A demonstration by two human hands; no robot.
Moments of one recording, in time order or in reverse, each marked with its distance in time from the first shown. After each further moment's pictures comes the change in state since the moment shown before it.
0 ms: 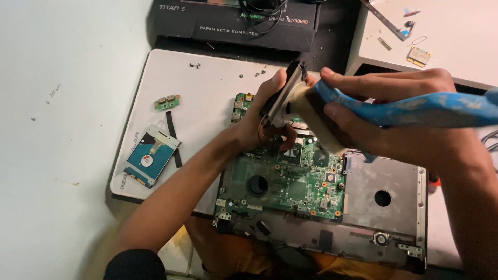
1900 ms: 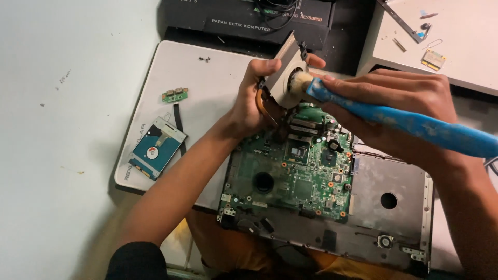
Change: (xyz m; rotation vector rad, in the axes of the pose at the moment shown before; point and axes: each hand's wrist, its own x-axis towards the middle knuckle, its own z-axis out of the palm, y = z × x) left_hand 0.003 0.011 -0.021 -0.203 -0.127 0.343; right_hand 0.007 0.011 0.022 -0.093 0.066 -0.306
